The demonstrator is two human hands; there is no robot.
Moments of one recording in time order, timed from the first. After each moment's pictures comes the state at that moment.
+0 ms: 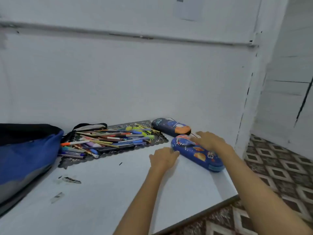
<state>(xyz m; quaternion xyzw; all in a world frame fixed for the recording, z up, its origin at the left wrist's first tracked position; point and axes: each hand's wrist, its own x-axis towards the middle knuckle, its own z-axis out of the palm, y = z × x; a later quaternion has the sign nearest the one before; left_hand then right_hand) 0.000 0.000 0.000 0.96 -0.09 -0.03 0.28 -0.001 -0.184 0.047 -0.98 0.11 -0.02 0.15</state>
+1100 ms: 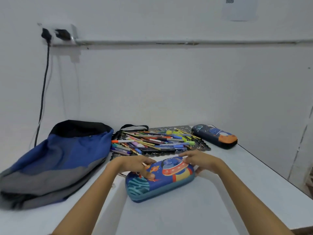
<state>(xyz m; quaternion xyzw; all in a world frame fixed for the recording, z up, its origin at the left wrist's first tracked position) -0.012 0.246 0.032 0.92 -0.10 -0.27 0.28 0.014 -0.028 0.027 -0.88 -0.09 0.20 0.42</state>
